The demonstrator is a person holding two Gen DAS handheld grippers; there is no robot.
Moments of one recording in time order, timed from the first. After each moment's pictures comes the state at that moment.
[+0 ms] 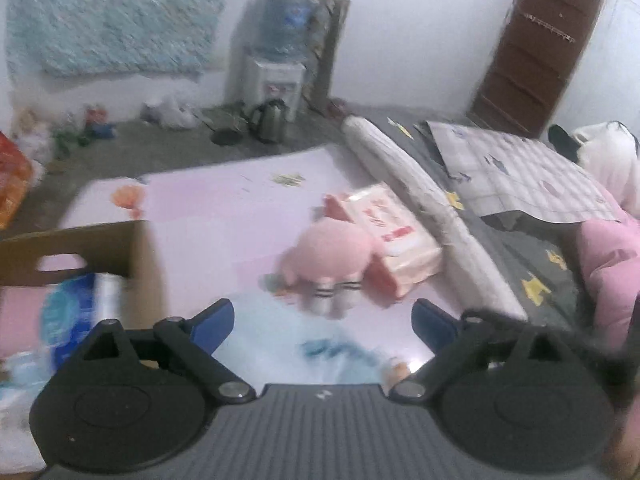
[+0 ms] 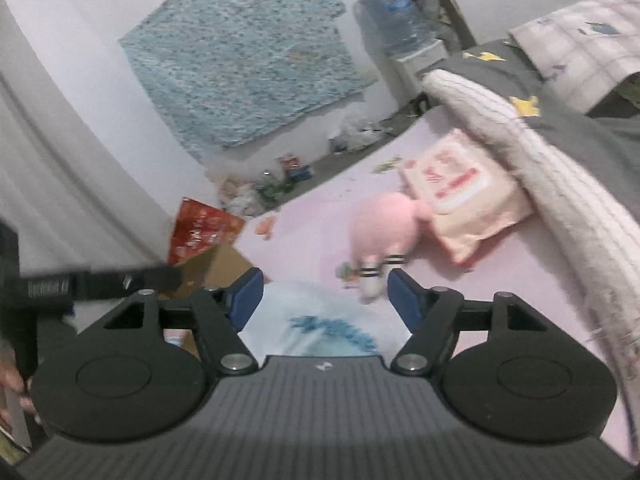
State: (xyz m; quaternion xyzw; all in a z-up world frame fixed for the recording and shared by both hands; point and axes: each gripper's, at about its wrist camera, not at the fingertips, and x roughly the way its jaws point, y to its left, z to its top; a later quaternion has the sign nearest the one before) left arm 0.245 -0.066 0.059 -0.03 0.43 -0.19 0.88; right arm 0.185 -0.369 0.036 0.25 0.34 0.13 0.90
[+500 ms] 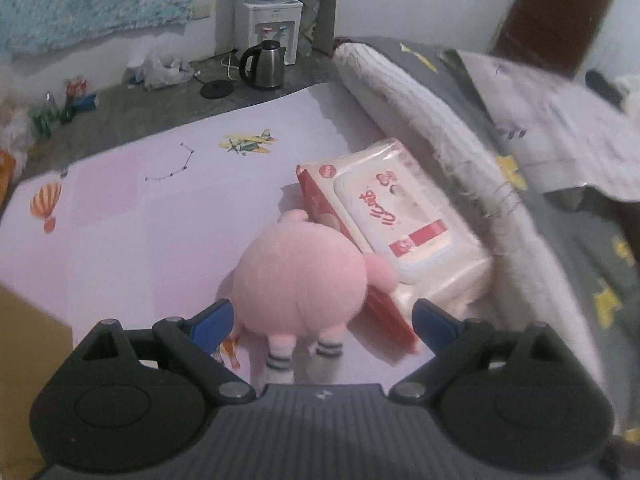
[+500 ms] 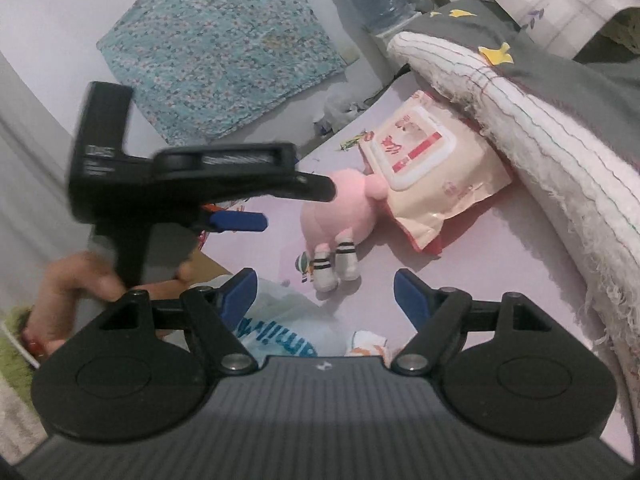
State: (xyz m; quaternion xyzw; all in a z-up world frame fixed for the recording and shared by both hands) left arm 0.367 -0.178 -0.035 0.04 0.50 -0.16 0.85; right arm 0.222 -0.385 -0.032 0.29 0.36 0.13 0.88
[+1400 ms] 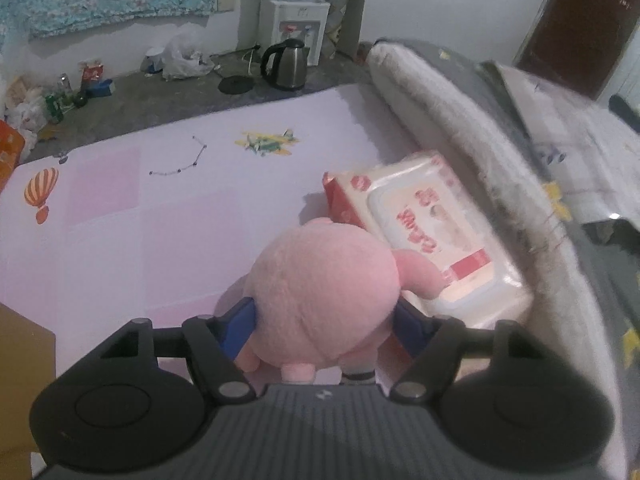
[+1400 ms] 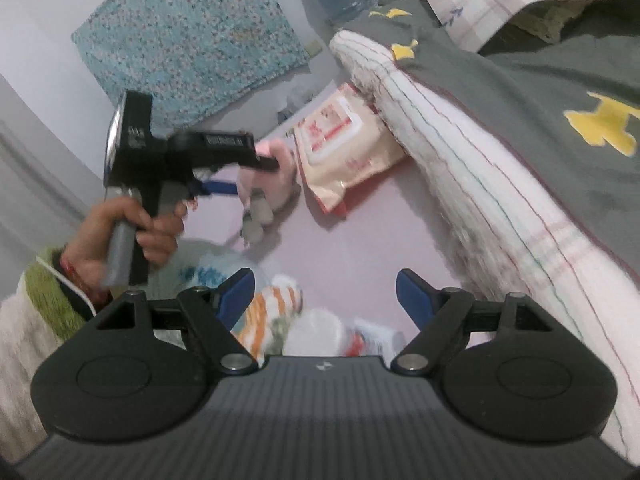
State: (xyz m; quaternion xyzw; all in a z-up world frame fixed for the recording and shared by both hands) left arm 0.394 -0.168 -0.053 -0.01 0.50 -0.13 0.86; right arm 0.146 -0.438 -0.031 0.26 0.39 0.09 0.88
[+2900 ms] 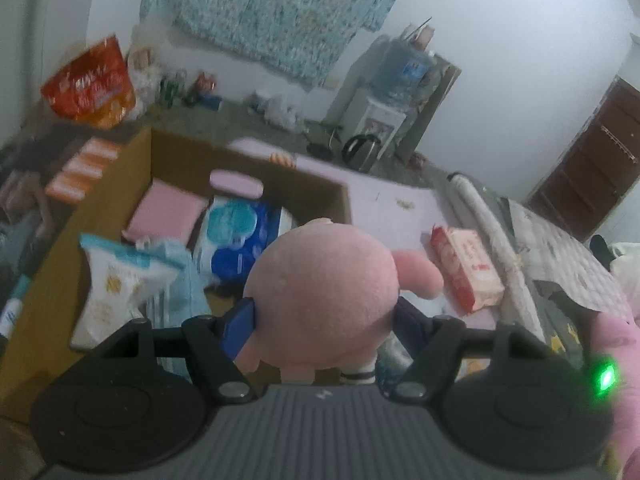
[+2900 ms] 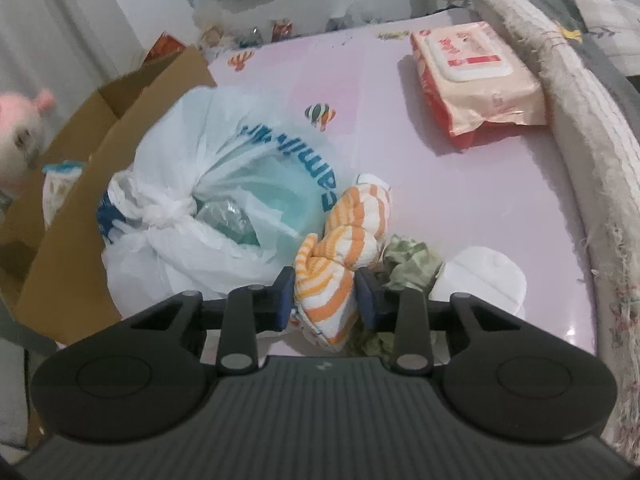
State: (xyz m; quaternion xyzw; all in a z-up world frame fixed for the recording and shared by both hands) left arm 0.135 0.133 0.059 -0.18 0.40 -0.07 0.89; right arm 0.164 -0.297 -0.039 0.07 0.48 0.16 0.86
